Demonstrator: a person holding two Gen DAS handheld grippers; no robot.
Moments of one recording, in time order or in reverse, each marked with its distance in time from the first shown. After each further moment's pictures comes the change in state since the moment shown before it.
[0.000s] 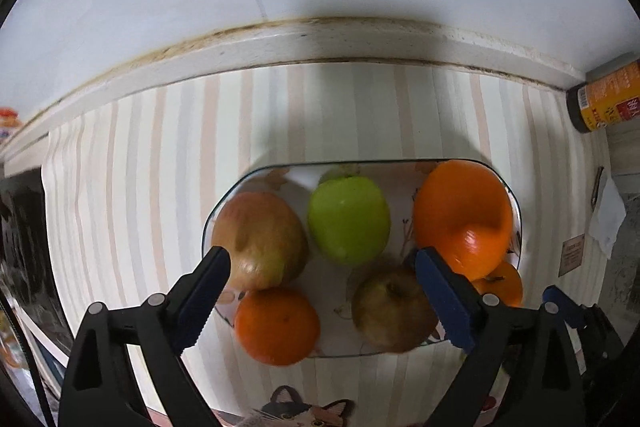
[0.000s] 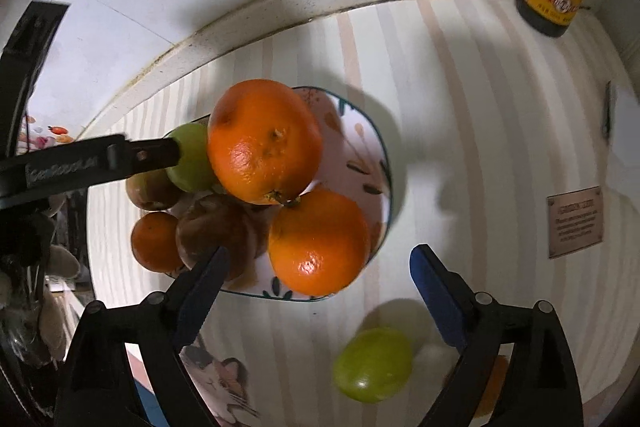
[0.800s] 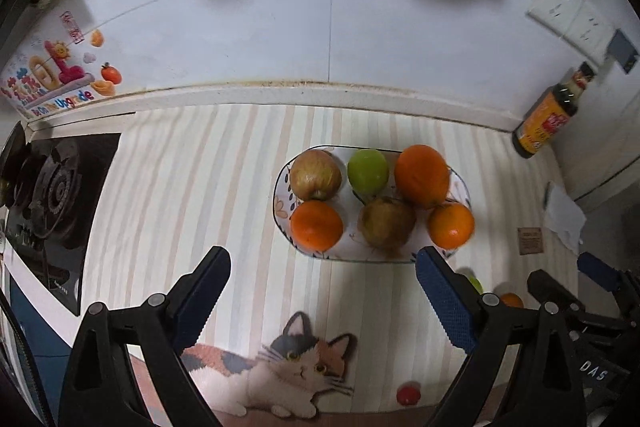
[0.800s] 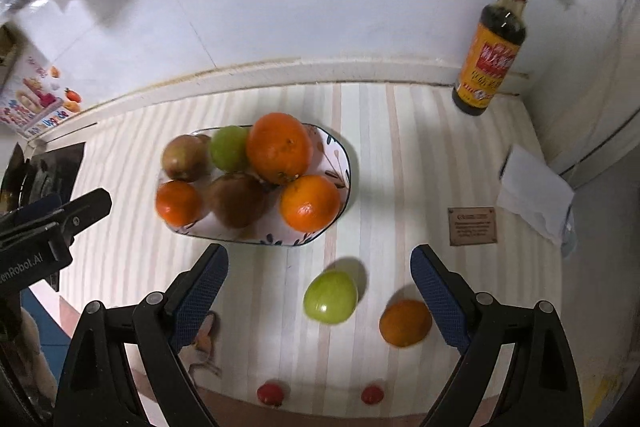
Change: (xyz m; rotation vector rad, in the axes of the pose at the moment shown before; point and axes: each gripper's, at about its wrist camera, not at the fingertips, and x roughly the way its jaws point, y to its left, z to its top) left arm -0.135 0.025 -0.160 -0.106 -0.378 -0.001; right arm -0.137 0.038 -0.084 -0.174 -0.245 -0.179
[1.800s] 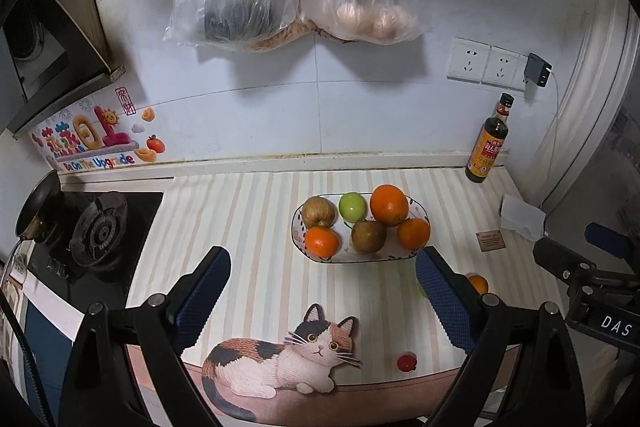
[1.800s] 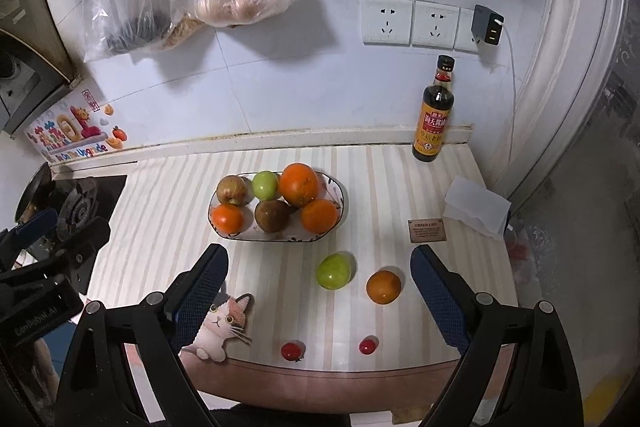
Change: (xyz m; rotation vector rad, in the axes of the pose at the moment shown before) left arm -0.147 -0.002 -0.069 0.095 -0.298 0.006; right arm -0.174 0.018 -0.072 0.008 -0.237 -0.024
